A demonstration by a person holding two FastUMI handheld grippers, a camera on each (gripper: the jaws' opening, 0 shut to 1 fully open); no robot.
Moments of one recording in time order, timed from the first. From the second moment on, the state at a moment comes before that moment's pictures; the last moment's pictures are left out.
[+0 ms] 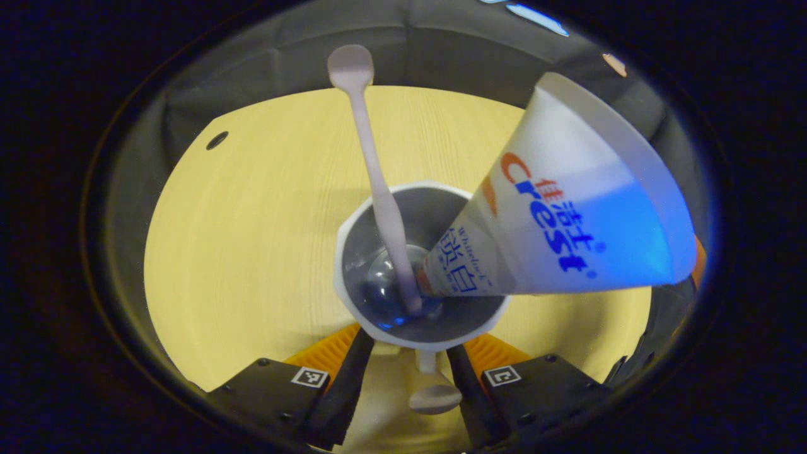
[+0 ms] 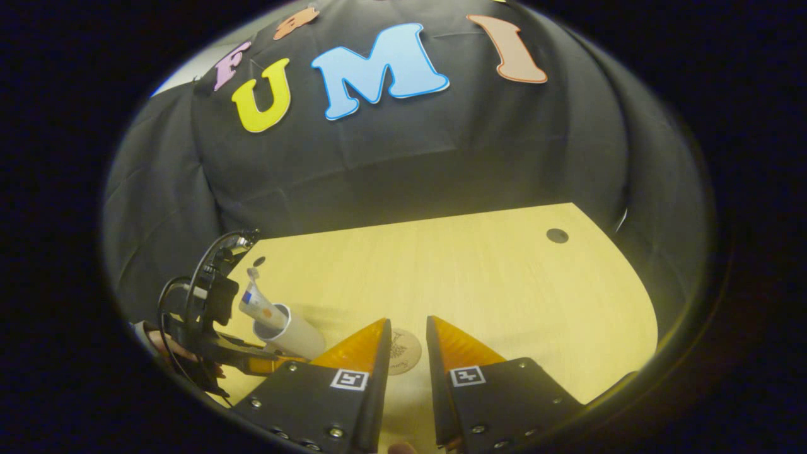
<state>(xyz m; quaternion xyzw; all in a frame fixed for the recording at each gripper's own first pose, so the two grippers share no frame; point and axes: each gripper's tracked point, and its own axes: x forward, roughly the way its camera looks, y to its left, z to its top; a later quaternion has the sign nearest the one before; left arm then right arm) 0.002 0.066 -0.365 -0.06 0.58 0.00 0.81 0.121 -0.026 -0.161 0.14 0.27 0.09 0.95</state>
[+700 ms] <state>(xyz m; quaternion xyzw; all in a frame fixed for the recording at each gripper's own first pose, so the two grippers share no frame) 0.000 0.059 -0.368 0.01 0.58 -0.01 0.82 0.116 -0.035 -0.167 0.15 0.28 0.08 0.94</state>
